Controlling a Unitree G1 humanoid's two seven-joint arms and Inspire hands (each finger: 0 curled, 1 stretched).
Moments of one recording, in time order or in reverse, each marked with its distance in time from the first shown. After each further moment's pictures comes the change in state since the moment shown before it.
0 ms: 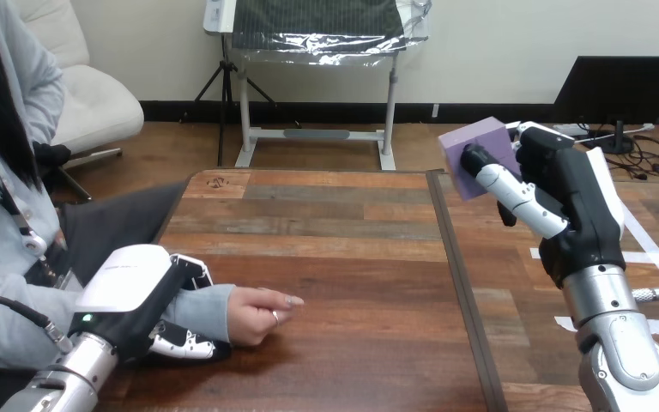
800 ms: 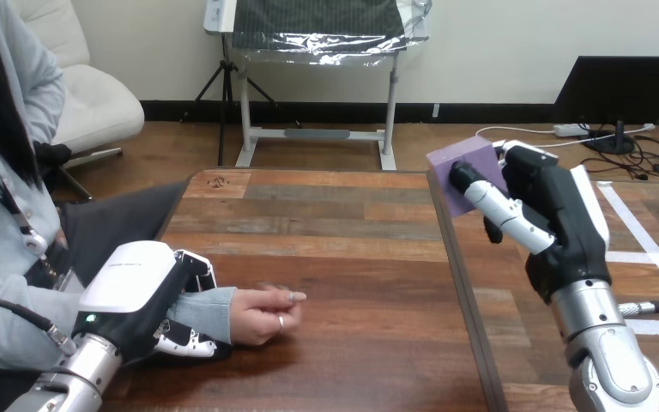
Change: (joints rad) left arm -0.009 -0.004 -0.036 0.012 0.008 -0.043 0.088; right arm 0.032 0.034 0.004 -0.001 0.001 0.014 0.030
